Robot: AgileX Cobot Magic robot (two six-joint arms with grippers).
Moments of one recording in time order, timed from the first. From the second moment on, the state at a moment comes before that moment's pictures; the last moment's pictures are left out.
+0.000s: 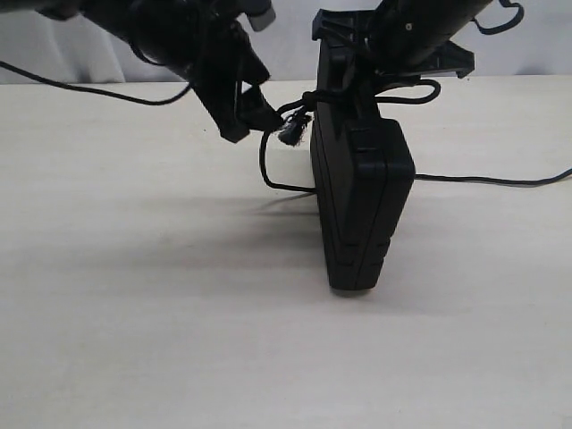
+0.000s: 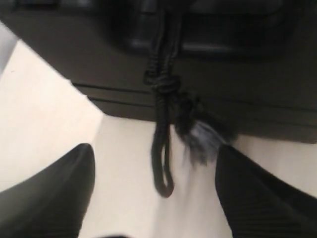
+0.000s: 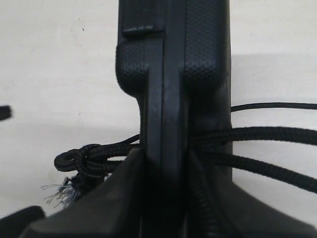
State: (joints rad) left arm -0.43 1.90 -1.51 -0.67 0.74 1.36; right arm 0.34 1.81 -1.59 0.12 0.90 0.35
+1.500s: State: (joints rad) left arm -0.54 2.00 -1.51 -1.05 0.55 1.64; right arm 0.33 1.81 -1.59 0.10 0.90 0.36
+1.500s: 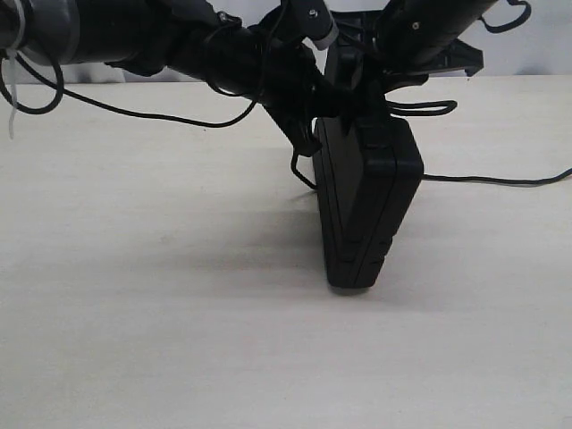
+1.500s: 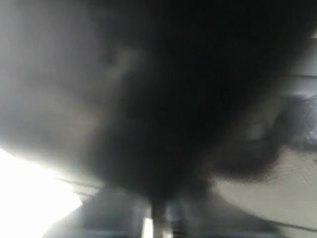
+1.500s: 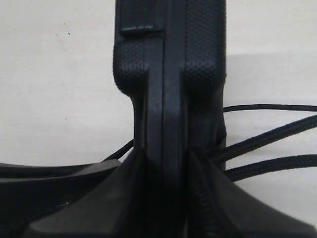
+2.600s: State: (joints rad) left arm -0.54 2.02 -1.50 -0.81 0.52 1.52; right arm 0.33 1.81 -1.59 0.12 0.91 0.36
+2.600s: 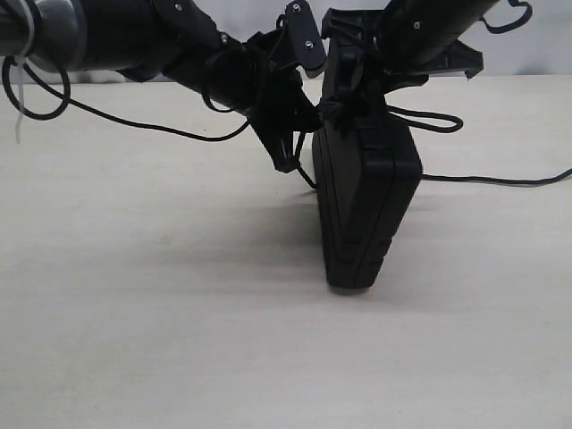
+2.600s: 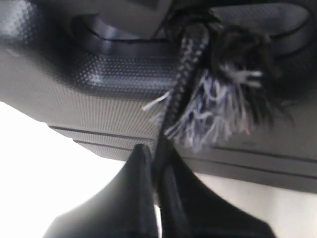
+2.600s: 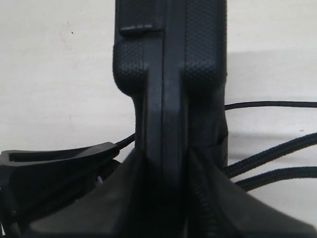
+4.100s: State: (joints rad) left arm -0.55 2.02 -1.50 -0.92 0.60 1.58; right arm 0.33 1.82 -1.66 0.12 0.98 0.17
